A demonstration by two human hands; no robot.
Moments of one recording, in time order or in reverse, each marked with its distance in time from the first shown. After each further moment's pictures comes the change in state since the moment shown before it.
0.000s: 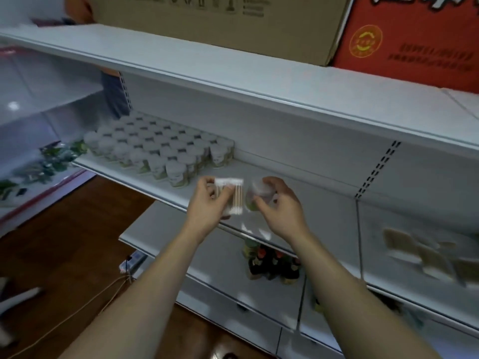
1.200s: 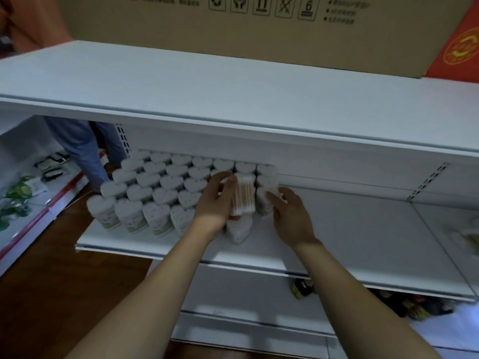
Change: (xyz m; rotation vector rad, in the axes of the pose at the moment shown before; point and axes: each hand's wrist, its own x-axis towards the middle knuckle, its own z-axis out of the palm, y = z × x) left_hand 0.227 -0.010 -0.150 -0.094 -0.325 -0.067; right_hand 0.125 -0.022 0.197 -0.500 0.179 0.020
